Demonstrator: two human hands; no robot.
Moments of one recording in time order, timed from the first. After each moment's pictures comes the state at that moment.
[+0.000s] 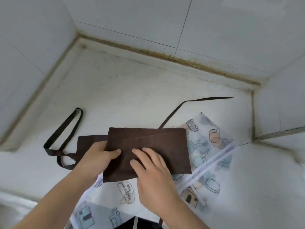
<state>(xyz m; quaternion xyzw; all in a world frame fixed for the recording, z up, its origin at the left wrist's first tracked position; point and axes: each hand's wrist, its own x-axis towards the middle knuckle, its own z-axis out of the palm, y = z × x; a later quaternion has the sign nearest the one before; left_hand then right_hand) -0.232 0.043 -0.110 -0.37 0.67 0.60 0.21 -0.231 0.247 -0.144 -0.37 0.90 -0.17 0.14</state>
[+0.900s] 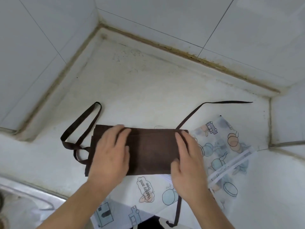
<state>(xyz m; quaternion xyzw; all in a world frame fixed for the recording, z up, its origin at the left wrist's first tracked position) -0.194 0.003 -0.158 -0.12 0.97 0.21 -0.03 -0.252 0.236 -0.145 -0.14 0.96 -0.20 0.11</state>
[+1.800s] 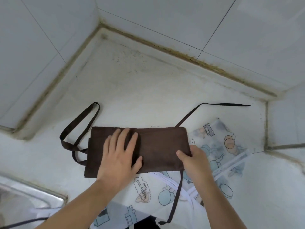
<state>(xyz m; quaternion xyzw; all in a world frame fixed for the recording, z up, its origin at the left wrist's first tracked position) -0.193 0.028 -0.187 -0.09 0.99 0.11 0.06 -0.291 0.255 -0.152 0.15 0.88 -0.37 0.26</state>
